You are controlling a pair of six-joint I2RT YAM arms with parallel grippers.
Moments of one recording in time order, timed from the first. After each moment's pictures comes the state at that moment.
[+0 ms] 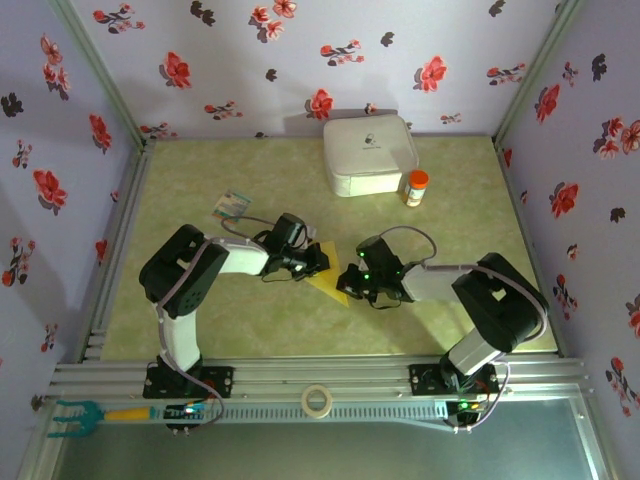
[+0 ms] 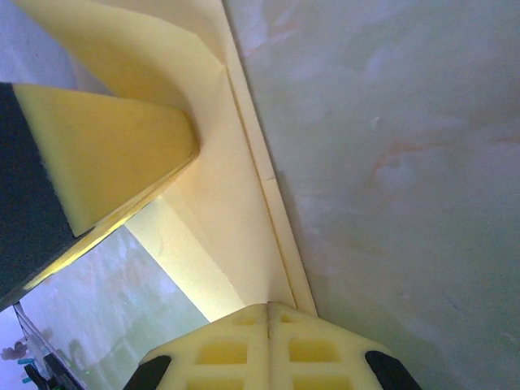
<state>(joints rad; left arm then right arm) -0.69 1.90 0.90 0.14 0.50 -0.96 0.68 1.58 0.57 0.08 -0.38 1.00</state>
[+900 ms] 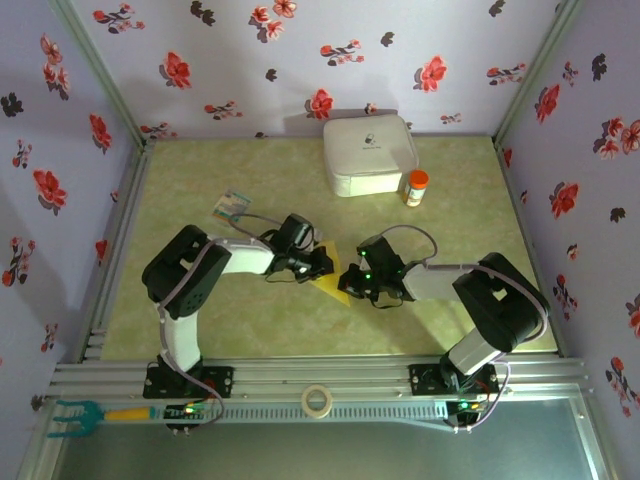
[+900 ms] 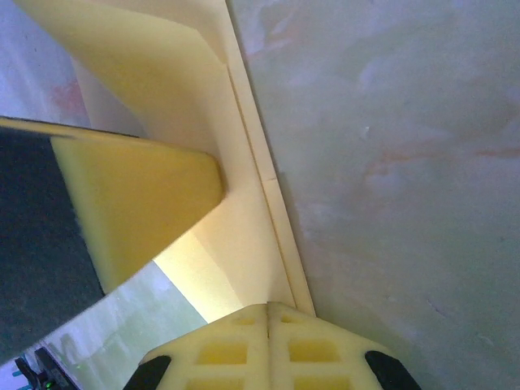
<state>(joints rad) -0.72 1.91 0.95 0.05 0.51 -0.91 0.67 1.58 0.57 0.07 -0.39 0.95</state>
